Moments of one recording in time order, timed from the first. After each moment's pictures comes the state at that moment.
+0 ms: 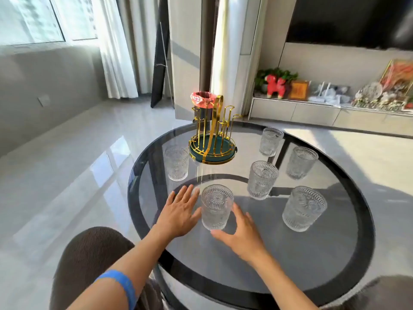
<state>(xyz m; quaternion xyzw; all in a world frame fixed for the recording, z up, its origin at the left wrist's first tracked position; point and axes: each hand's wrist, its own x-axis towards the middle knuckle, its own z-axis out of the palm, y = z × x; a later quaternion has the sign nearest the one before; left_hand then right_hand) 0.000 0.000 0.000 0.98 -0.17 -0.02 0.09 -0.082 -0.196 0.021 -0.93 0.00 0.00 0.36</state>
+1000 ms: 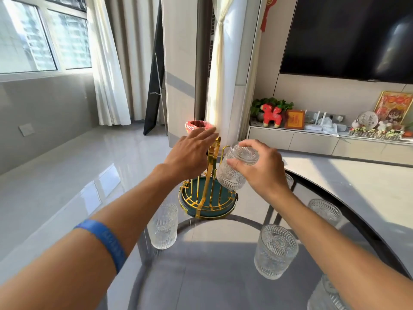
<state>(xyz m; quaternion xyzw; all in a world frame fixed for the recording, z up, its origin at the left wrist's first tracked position) 0.192 -0.051 0.216 0.93 -0.28 0.22 0.11 0.131 -0.236 0.207 -0.88 -0.05 -0.31 0.36</state>
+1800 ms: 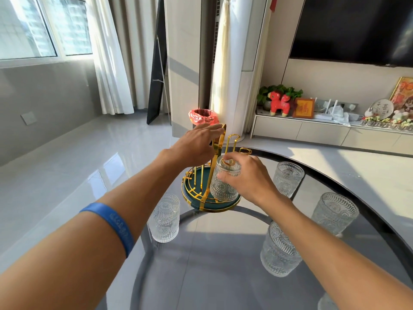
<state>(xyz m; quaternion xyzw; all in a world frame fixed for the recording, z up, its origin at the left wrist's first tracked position) 0.217 -0.056 0.207 0.93 -0.31 0.10 0.15 0.162 -0.221 0.151 -0.94 -0.07 -0.17 0.30</state>
